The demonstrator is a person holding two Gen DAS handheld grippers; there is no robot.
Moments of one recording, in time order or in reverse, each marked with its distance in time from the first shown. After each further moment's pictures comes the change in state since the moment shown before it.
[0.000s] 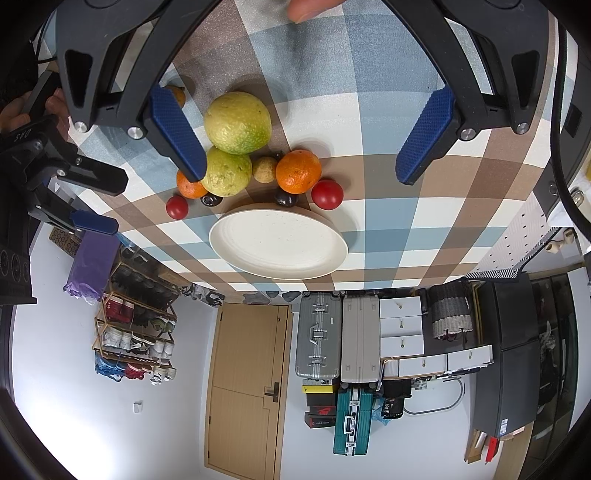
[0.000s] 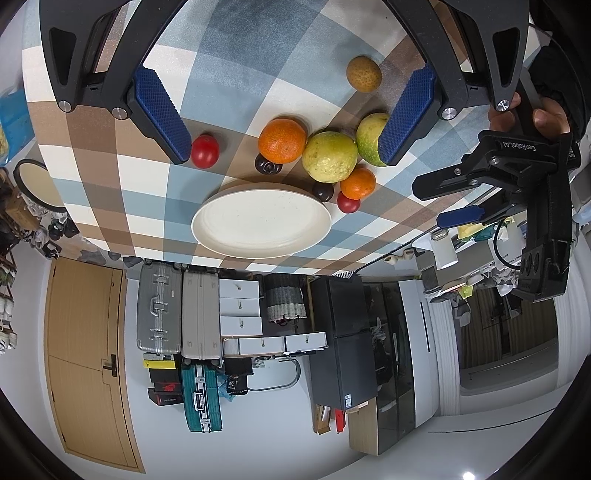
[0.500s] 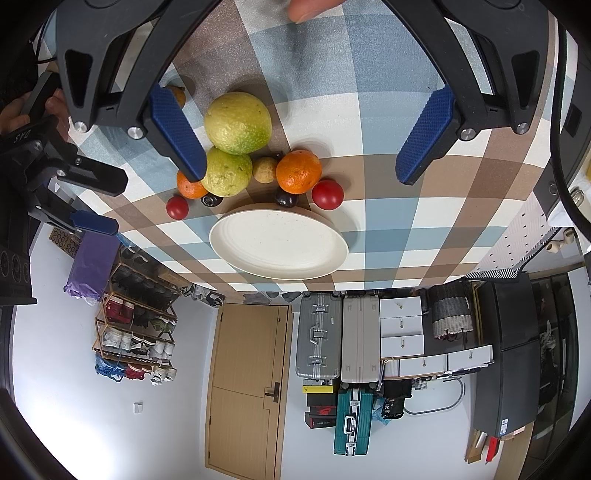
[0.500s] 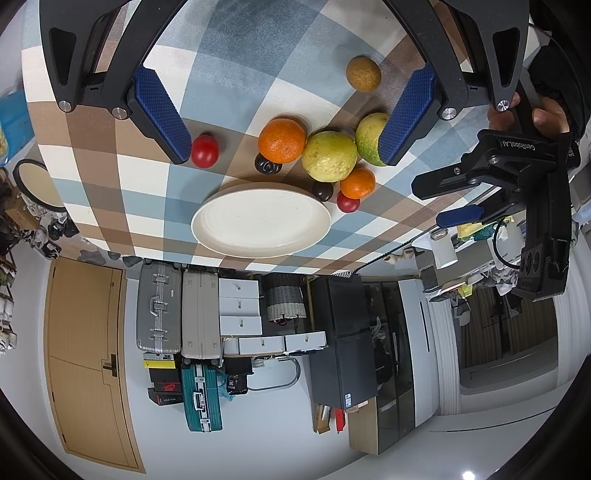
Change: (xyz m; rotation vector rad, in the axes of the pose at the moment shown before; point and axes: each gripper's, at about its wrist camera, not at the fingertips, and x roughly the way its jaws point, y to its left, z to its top) left arm 0.000 0.000 0.000 0.000 0.001 0.001; right arm 0.000 0.000 0.000 -0.001 0.000 0.001
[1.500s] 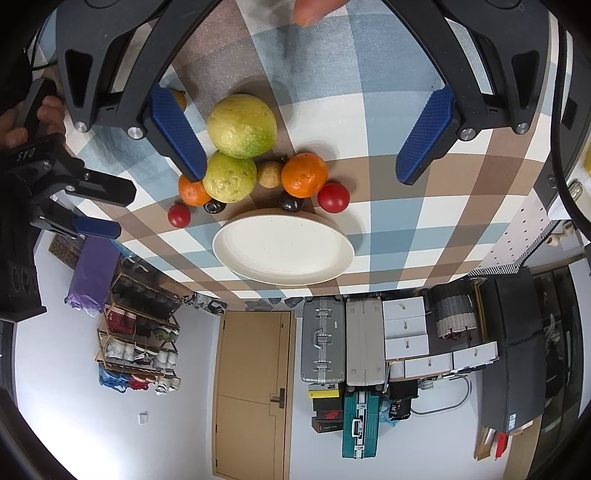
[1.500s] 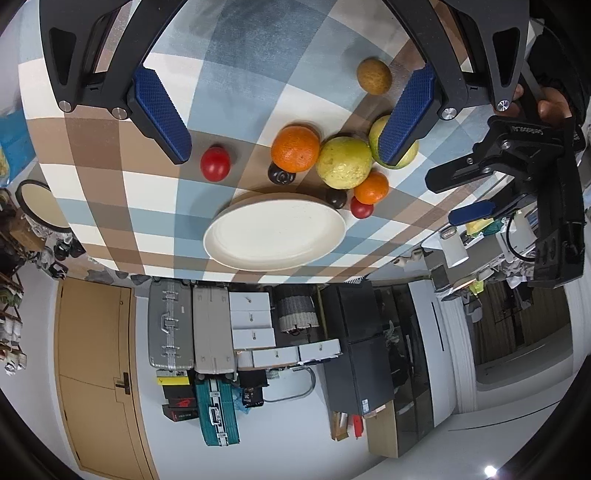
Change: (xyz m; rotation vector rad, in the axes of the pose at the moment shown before) left arm 0.006 -0.006 0.000 0.035 0.031 -0.002; right arm 0.009 -0.012 0.001 0.077 0.069 -0.029
